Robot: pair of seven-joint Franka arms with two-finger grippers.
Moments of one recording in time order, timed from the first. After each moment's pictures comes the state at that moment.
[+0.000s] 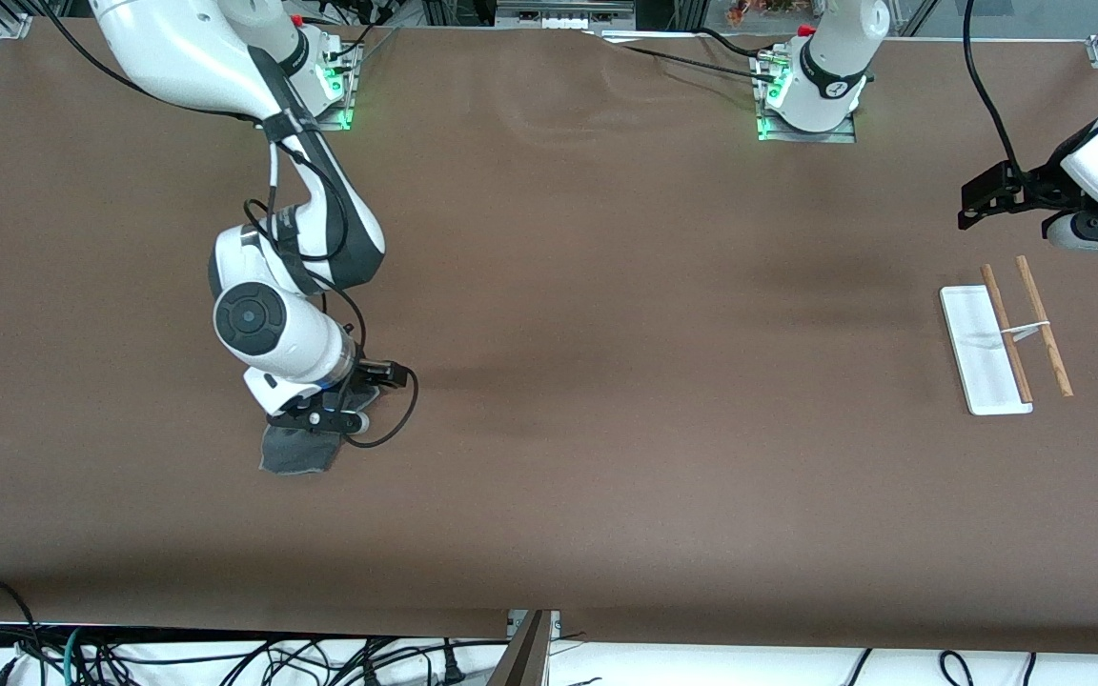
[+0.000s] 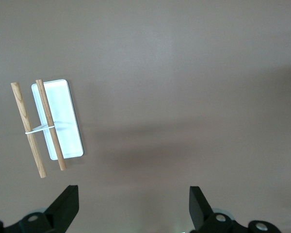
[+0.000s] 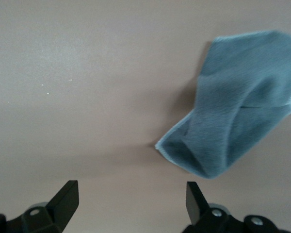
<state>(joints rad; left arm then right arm) 0.13 -0.03 -0.15 -1.66 0.00 1.54 0.07 0.38 0.62 -0.02 -1.53 0.07 2.08 0.43</state>
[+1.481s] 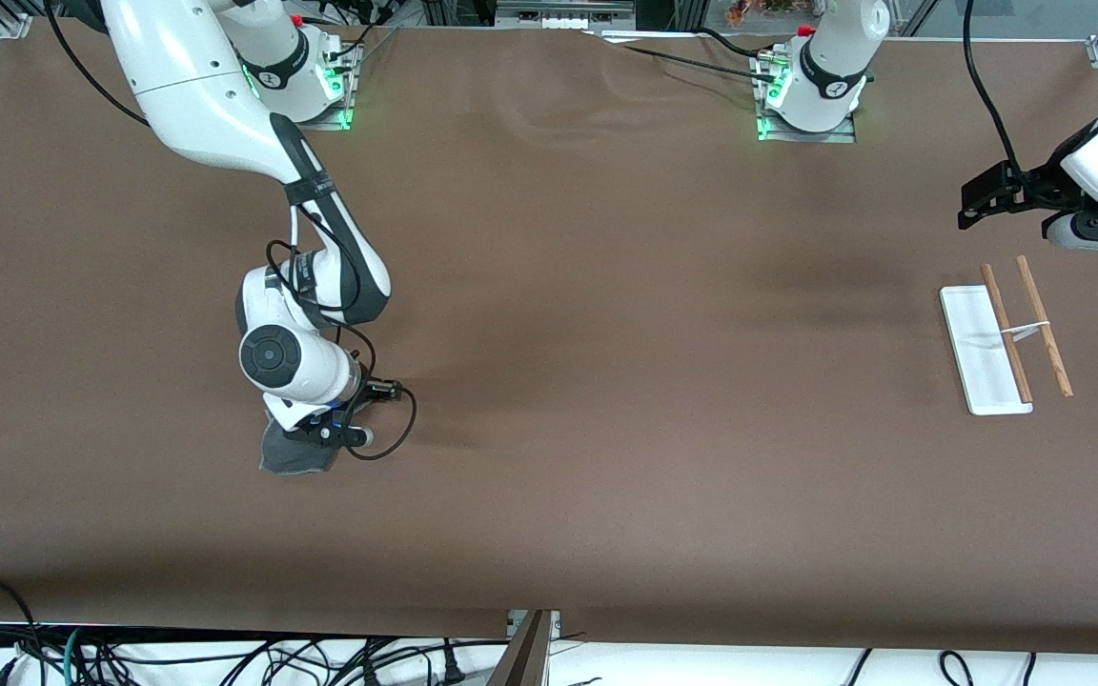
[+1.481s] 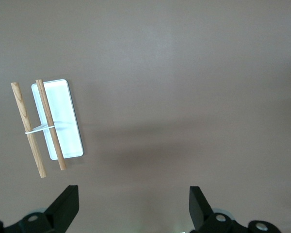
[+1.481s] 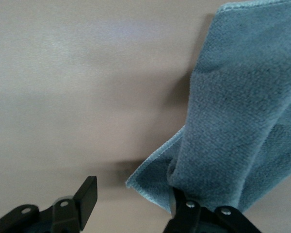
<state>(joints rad) 0.13 -0.03 -0.15 -1.66 0.00 1.54 0.07 0.35 0.74 -0.03 -1.57 0.09 2.21 0.37</state>
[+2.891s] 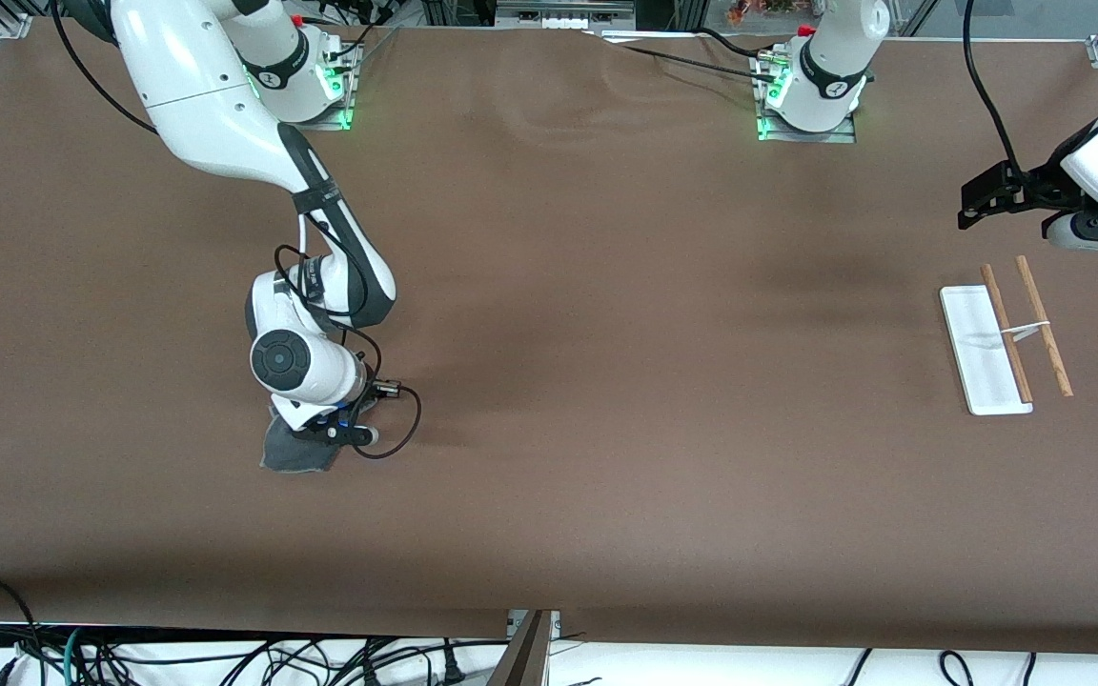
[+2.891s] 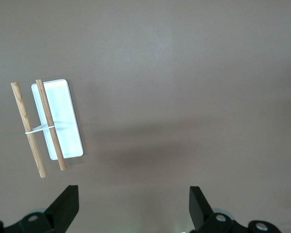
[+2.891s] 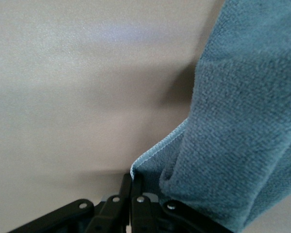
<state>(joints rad) 0.13 -0.03 -0.15 -1.66 0.00 1.54 0.07 0.36 0.76 -0.03 -1.58 0.09 2.23 0.37</state>
